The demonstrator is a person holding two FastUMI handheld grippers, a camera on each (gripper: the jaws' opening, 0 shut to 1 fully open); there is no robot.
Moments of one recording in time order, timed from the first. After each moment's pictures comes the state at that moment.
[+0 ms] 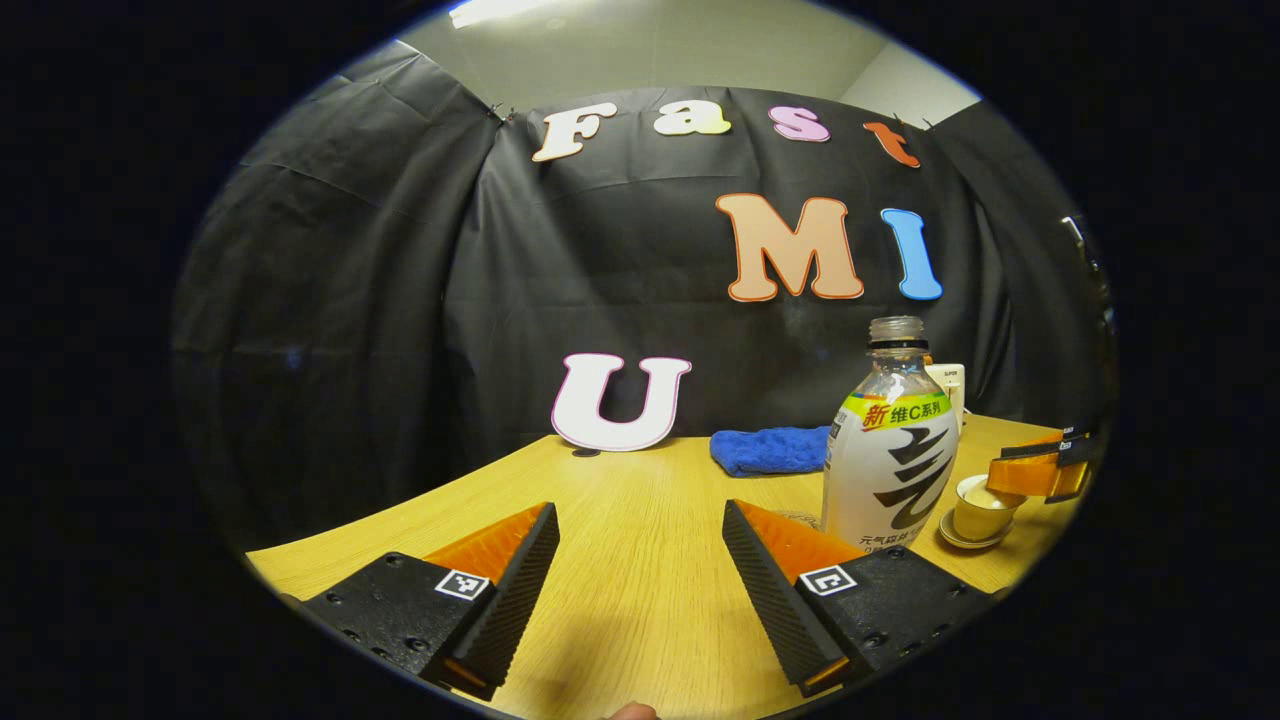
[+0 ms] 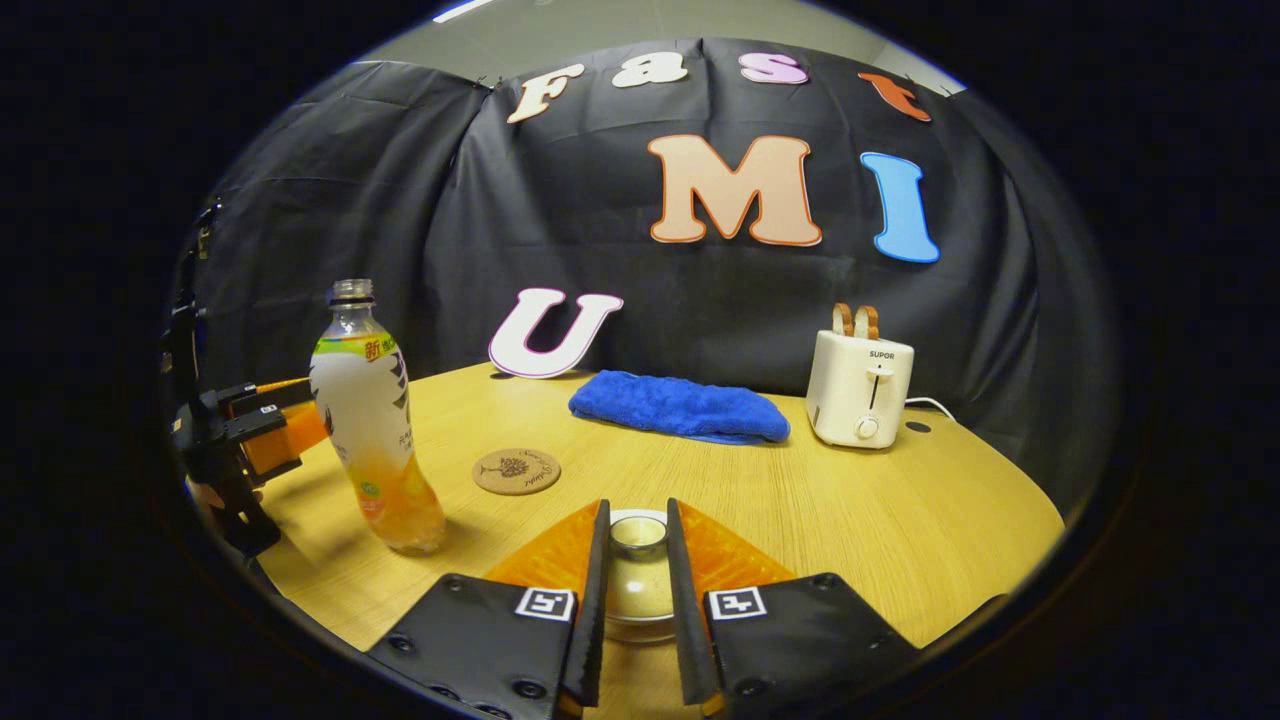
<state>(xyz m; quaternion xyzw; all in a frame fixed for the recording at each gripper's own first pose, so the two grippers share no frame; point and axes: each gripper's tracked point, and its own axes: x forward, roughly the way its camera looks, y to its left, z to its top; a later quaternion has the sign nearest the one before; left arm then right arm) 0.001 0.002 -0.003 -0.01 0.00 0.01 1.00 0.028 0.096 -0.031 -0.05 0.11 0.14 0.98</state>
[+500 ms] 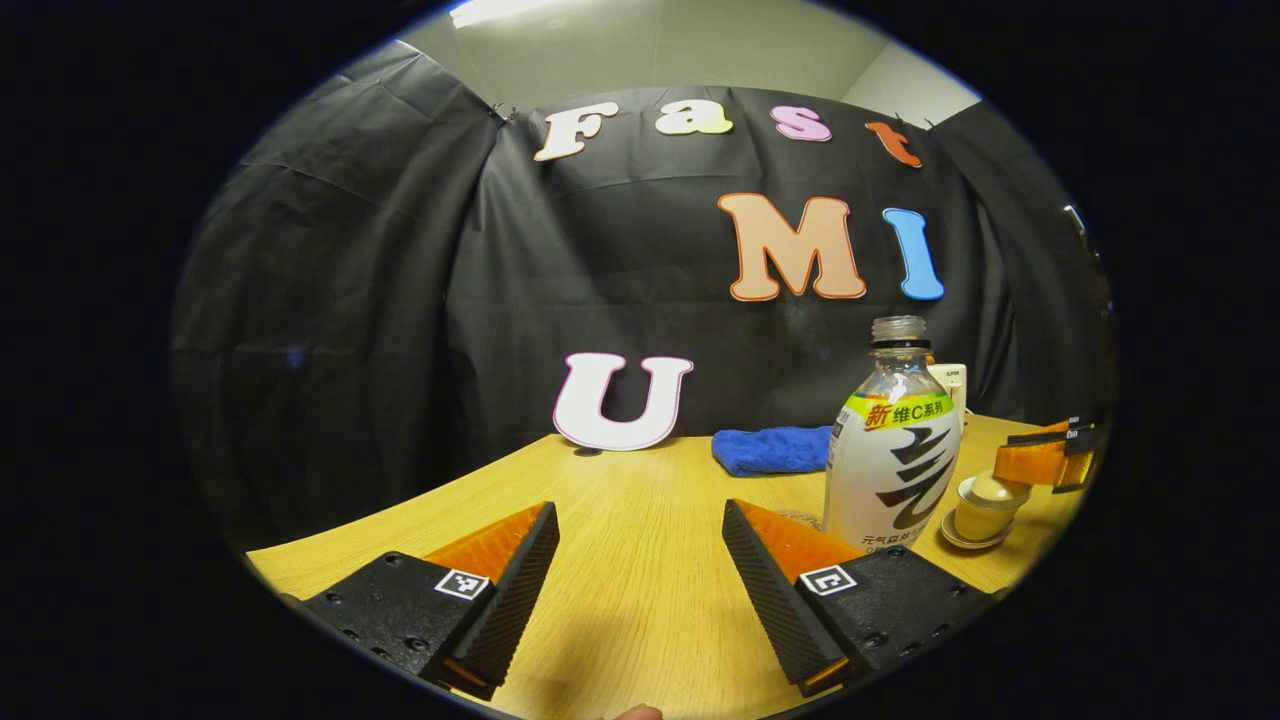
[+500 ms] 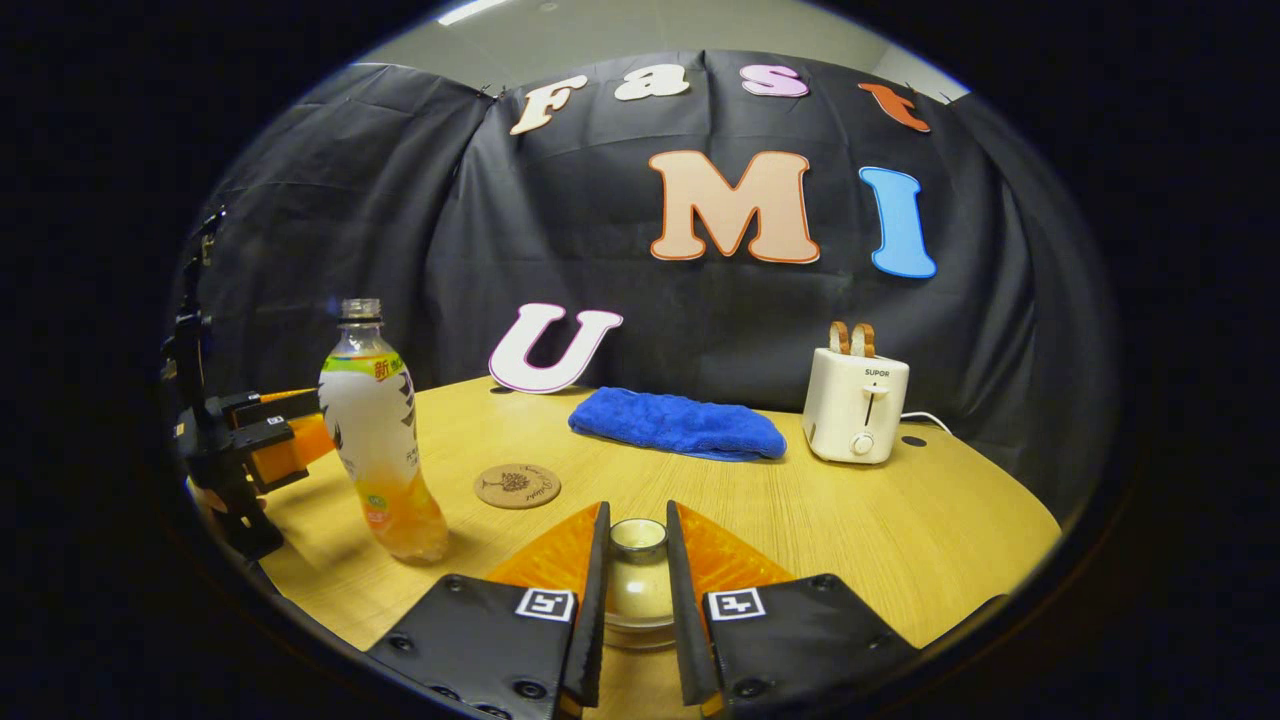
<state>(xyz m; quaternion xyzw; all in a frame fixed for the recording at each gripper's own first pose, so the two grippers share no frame) 0.002 0.001 -0.003 -0.01 0.00 0.01 1.00 0.025 0.091 -0.012 -0.04 0.08 0.13 0.99</state>
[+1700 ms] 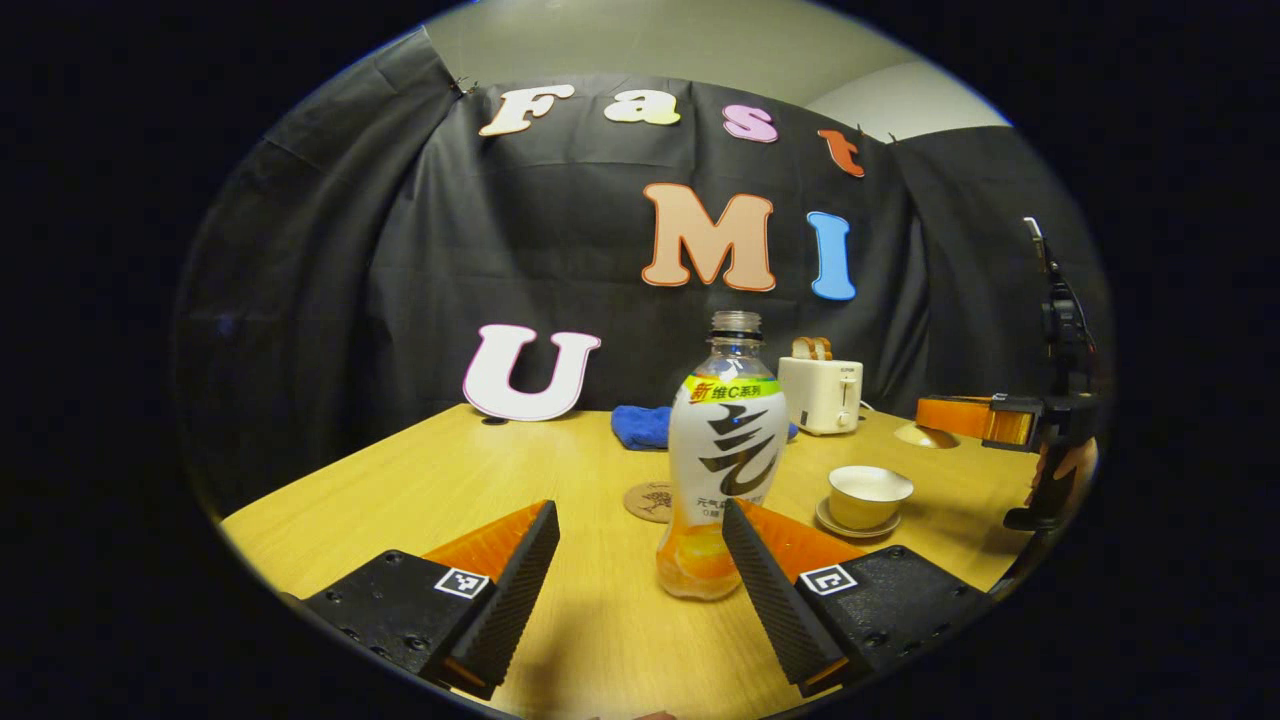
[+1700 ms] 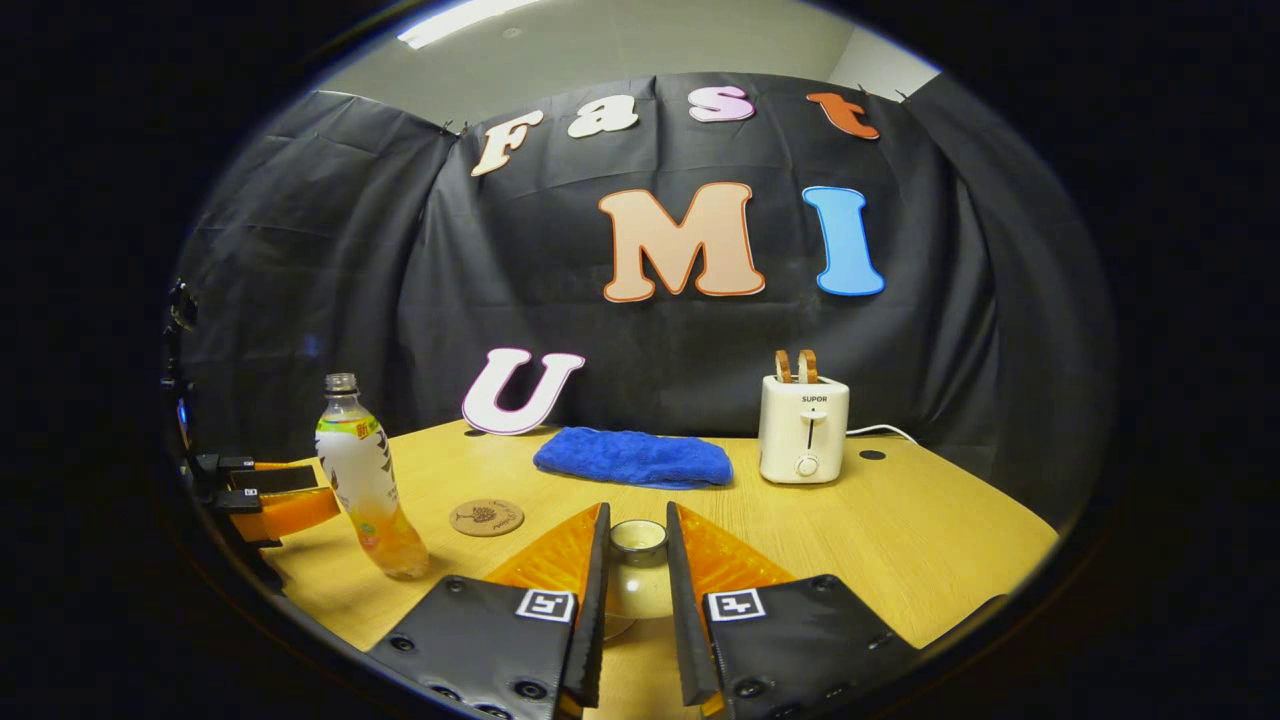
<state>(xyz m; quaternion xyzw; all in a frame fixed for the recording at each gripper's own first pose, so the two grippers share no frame) -0.047 -0.072 -0.006 -0.05 0.04 -0.13 0.99 0.013 0.031 0.029 -0.01 0.04 0.10 0.99</state>
